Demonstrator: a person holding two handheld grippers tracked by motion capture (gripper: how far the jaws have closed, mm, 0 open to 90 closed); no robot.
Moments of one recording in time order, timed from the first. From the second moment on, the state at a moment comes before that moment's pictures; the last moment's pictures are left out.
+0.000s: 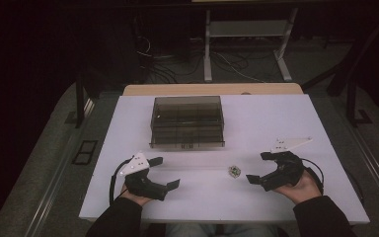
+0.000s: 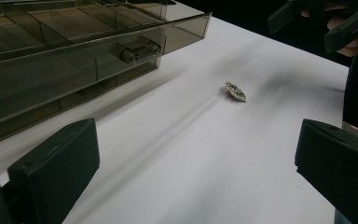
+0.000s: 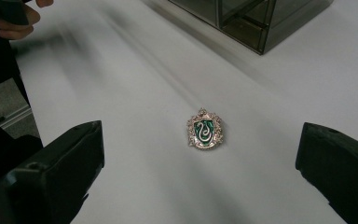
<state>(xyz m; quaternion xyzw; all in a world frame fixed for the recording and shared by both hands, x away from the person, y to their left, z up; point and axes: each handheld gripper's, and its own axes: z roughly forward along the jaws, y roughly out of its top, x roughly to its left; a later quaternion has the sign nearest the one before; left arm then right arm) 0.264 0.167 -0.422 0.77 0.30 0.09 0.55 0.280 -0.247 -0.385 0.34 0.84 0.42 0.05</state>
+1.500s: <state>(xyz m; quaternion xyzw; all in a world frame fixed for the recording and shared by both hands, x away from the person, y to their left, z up) 0.265 0.167 -0.422 0.78 0.30 0.09 0.55 0.309 -0.205 -0.405 0.30 0.88 0.37 0.02</state>
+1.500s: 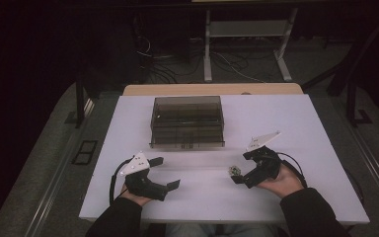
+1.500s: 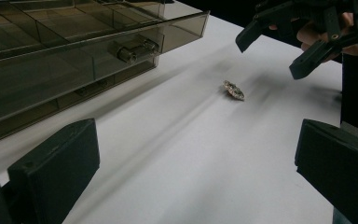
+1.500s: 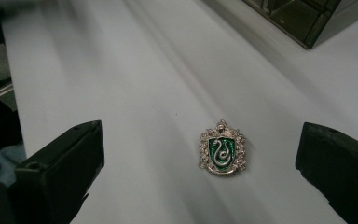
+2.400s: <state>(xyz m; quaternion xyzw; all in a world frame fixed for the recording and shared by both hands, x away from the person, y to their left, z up) 0.265 0.166 -0.423 0.78 0.29 0.09 0.55 0.314 -0.188 -0.433 0.28 0.90 0.34 0.01</state>
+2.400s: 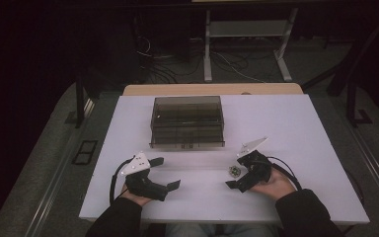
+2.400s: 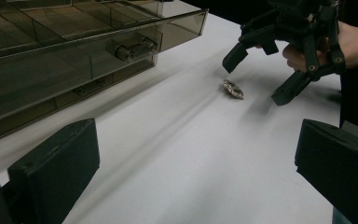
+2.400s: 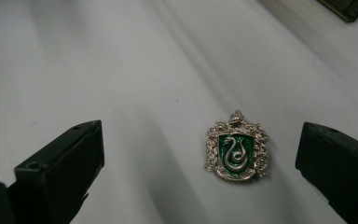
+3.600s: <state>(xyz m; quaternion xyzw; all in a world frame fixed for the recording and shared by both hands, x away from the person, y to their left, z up) 0.266 0.168 -0.422 0.78 0.30 0.09 0.55 0.313 -0.182 -0.442 0.31 0.89 0.33 0.09</state>
